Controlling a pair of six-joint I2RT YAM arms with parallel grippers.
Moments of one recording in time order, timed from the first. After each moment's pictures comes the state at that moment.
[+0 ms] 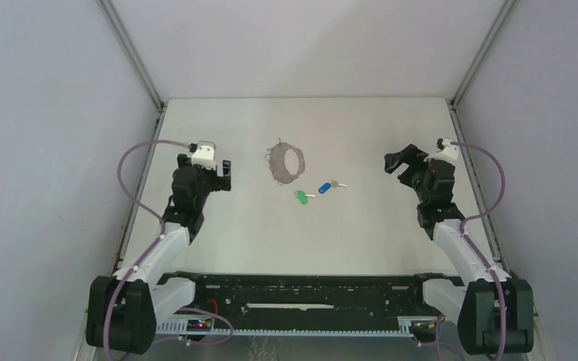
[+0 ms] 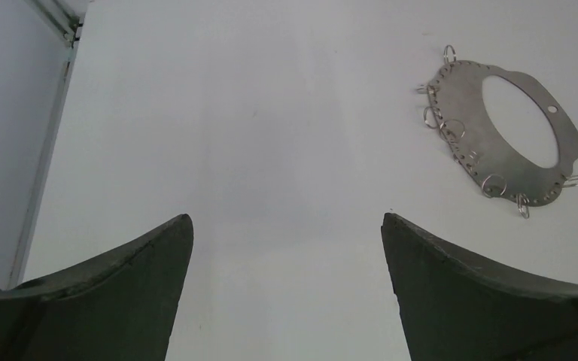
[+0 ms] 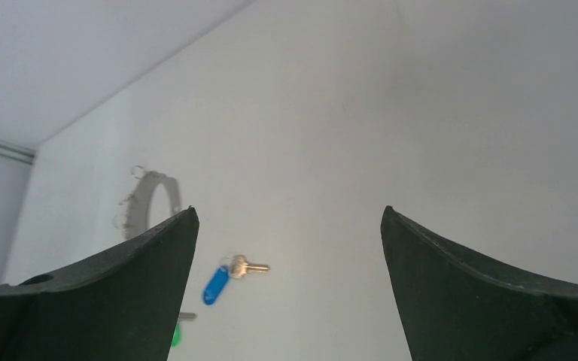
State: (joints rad) left arm -0.12 1.01 0.44 0.34 -0.08 0.11; right arm 0.02 1.04 0.50 0.29 -0.01 0.53
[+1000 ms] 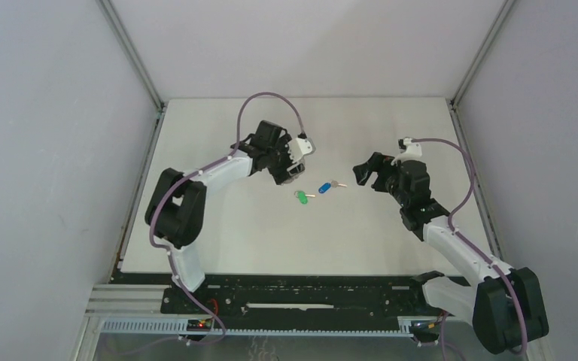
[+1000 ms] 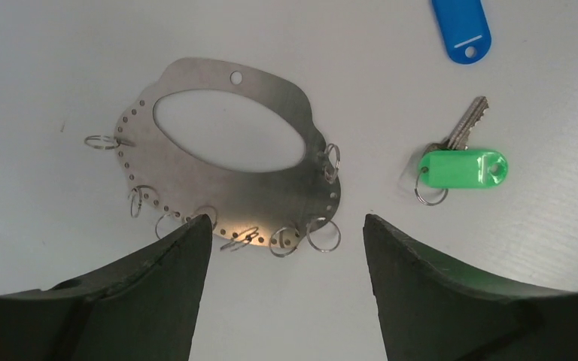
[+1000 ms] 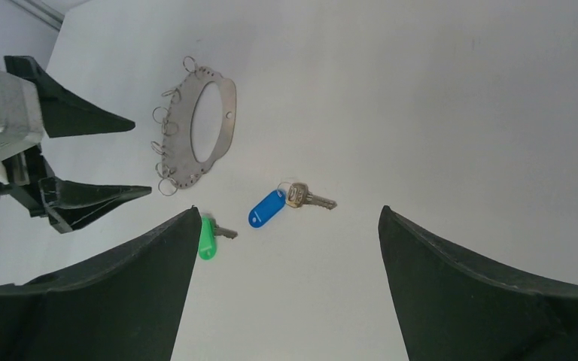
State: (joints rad) left arm -0.50 1.82 1.28 -0.31 0.26 0.65; right arm 0.30 1.08 0.57 0.19 -0.03 0.49
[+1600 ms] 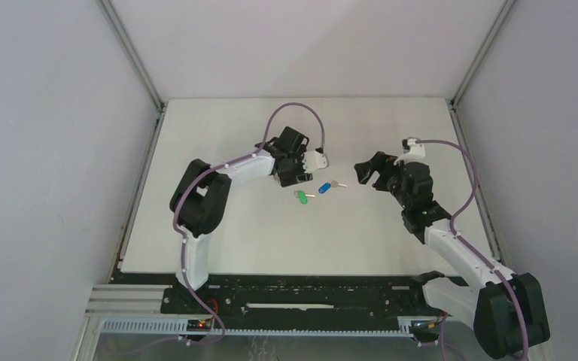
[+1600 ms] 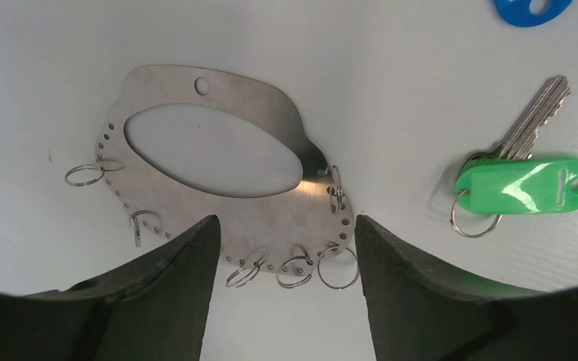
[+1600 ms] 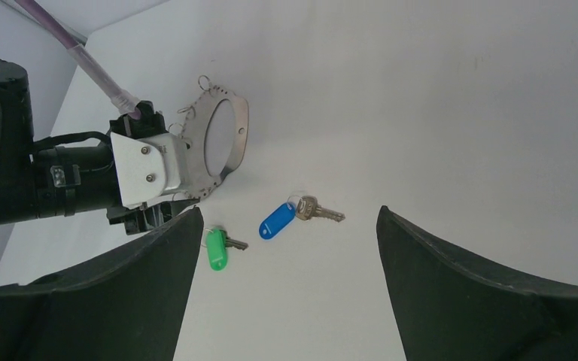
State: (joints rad) left arm -0.61 2.03 1.45 -0.42 0.04 0.82; right arm 0.30 1.04 0.54 0.23 -0.03 0.51
